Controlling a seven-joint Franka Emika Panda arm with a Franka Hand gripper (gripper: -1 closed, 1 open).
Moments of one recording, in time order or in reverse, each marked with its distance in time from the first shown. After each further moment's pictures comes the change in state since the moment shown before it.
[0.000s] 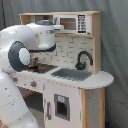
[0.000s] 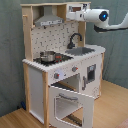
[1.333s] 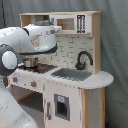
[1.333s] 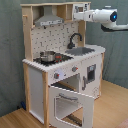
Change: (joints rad) arm 0.099 -0.164 -0.209 -0.148 0.000 0.242 0.070
